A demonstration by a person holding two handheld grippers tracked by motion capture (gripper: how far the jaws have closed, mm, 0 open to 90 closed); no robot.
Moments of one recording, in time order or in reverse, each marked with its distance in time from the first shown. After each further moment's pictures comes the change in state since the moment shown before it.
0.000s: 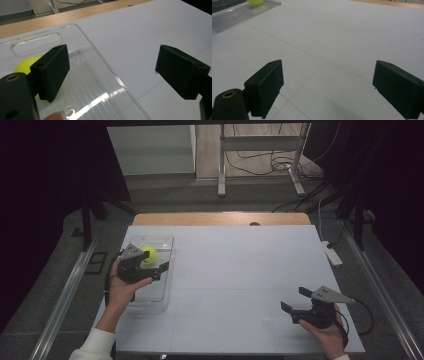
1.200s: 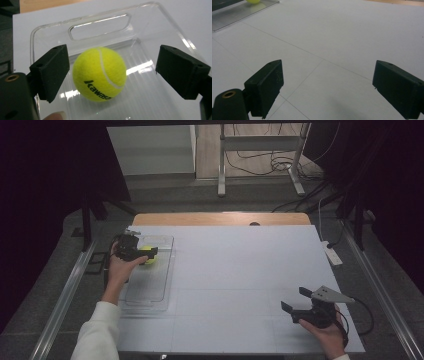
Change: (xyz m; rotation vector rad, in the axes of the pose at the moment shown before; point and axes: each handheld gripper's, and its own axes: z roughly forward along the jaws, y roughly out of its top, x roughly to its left) left arm 0.076 0.019 0.049 0.201 0.205 -0.122; right arm -0.002 -0.002 0.001 0.007 -0.002 0.008
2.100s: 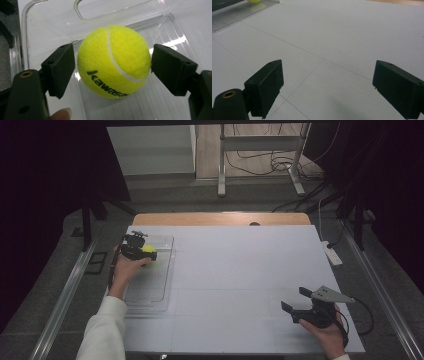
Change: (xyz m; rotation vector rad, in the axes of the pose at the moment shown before) left arm 0.002 0.002 0.036 0.216 0.154 0.034; right arm -0.001 0.000 0.000 0.000 0.002 0.001
